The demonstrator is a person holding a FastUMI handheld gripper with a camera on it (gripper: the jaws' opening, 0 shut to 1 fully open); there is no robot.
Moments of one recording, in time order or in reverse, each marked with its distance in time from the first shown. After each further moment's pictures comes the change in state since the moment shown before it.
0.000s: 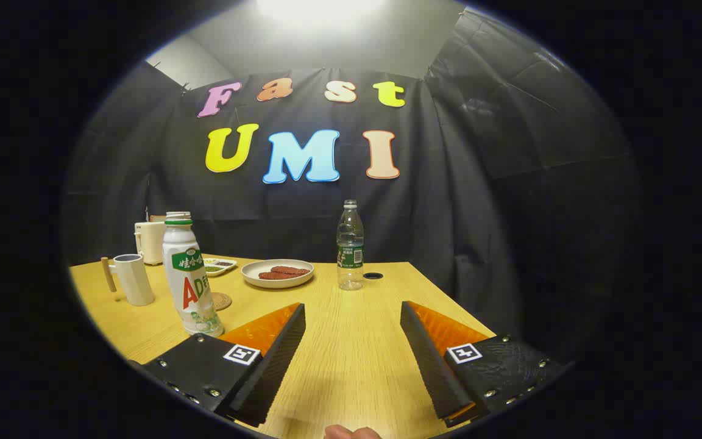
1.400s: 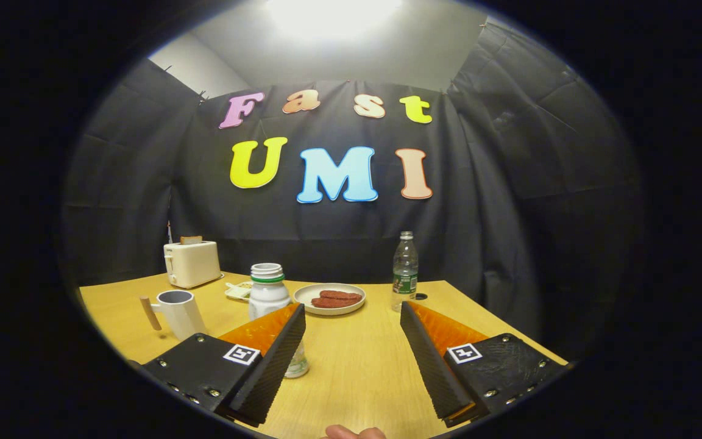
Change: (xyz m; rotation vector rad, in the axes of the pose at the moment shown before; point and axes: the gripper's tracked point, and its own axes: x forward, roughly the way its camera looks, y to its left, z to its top) arm -0.015 0.129 0.056 0.004 -0.038 0.083
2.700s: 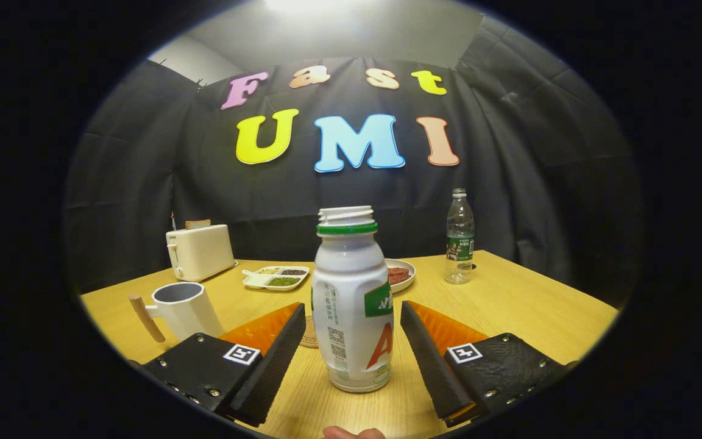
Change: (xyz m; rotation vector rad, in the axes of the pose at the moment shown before) arm 0.078 0.084 -0.062 0.056 0.082 0.006
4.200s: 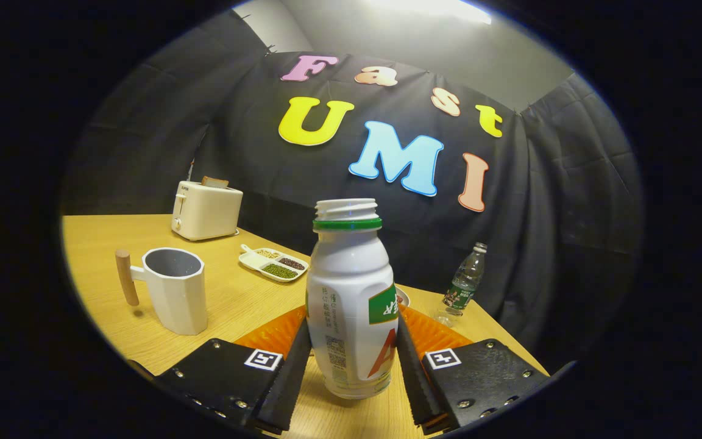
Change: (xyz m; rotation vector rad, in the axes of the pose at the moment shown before) arm 0.005 0.020 0.029 -0.397 -0.007 0.031
